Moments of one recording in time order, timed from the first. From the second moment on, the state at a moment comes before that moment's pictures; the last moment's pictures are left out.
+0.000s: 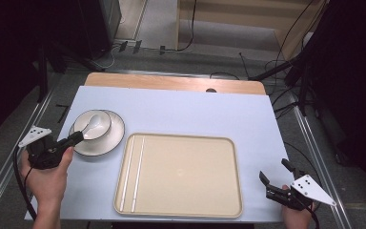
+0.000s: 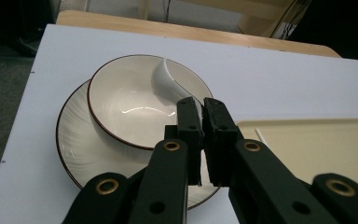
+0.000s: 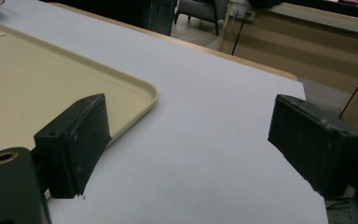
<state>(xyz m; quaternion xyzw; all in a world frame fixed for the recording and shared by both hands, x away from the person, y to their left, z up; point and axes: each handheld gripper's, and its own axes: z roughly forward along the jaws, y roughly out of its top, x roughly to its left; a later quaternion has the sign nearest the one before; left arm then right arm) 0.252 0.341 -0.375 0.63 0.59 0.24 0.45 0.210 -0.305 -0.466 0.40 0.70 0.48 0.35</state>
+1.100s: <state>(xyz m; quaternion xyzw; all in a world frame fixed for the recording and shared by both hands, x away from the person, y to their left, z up) 0.245 0.271 -0.366 0.67 0.51 0.20 0.50 0.209 -0.306 -0.465 0.40 0.69 0.49 0.35</state>
